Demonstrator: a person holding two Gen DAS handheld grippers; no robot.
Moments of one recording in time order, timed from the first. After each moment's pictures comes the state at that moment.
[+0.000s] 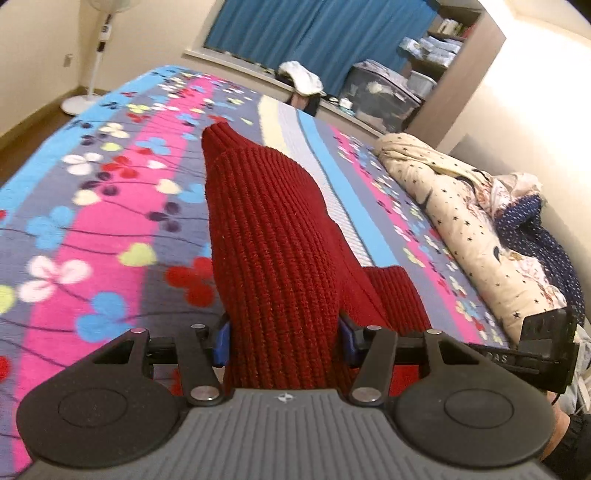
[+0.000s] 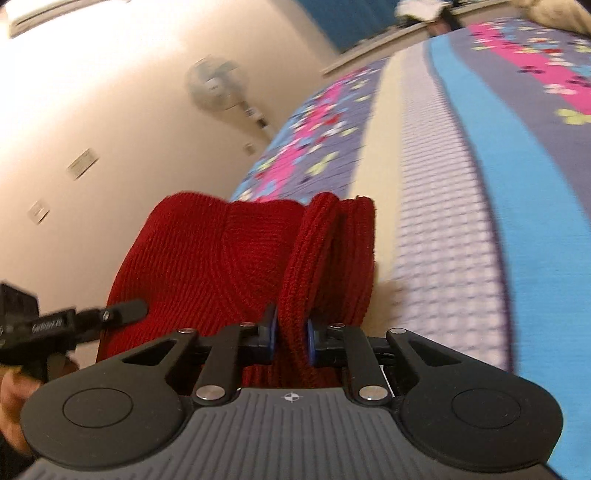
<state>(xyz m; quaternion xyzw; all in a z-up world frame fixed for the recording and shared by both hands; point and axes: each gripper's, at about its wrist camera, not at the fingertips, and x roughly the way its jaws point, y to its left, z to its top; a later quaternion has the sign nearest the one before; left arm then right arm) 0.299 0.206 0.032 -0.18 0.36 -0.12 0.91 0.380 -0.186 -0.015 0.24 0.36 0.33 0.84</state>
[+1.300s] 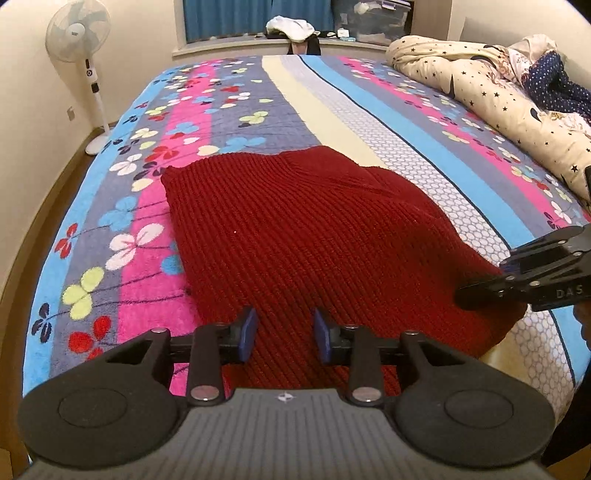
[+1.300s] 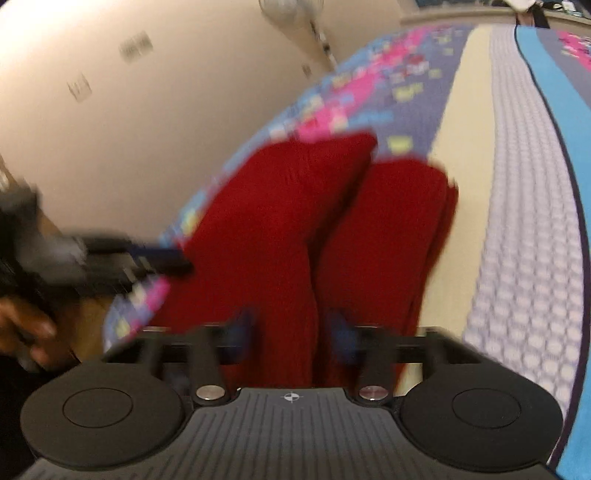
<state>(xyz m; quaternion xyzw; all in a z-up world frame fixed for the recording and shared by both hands) 0.213 0.171 0.014 0.05 0.42 -0.07 0.90 0.296 -0.122 -0.002 0.08 0.43 0.39 0.81</state>
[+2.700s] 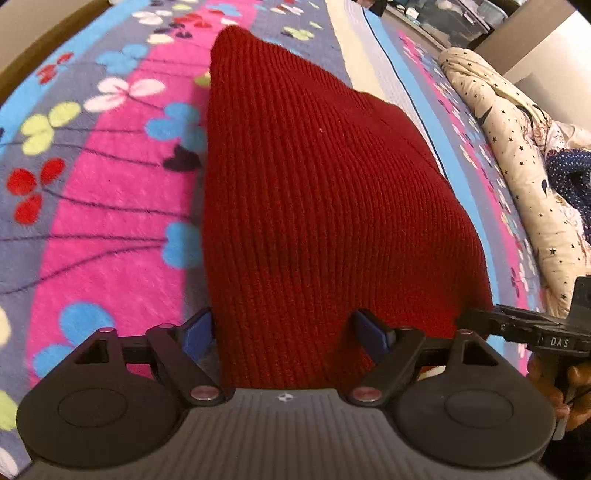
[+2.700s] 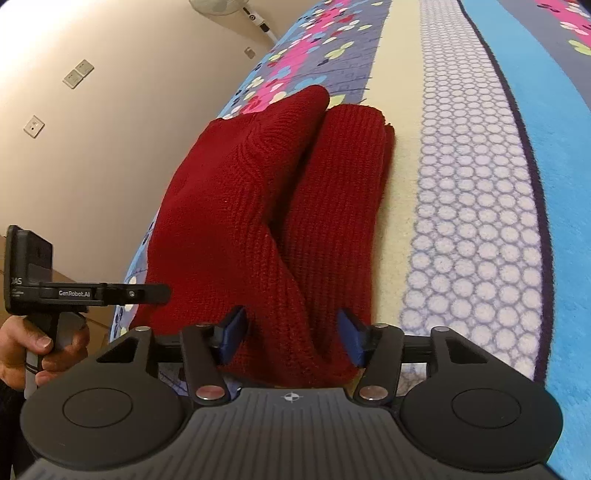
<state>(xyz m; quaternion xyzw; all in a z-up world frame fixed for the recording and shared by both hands) 0.232 0.212 -0.022 -0.18 0.54 -0.07 0.82 0.303 -0.165 -0.016 0.17 0.49 0.33 0.79</state>
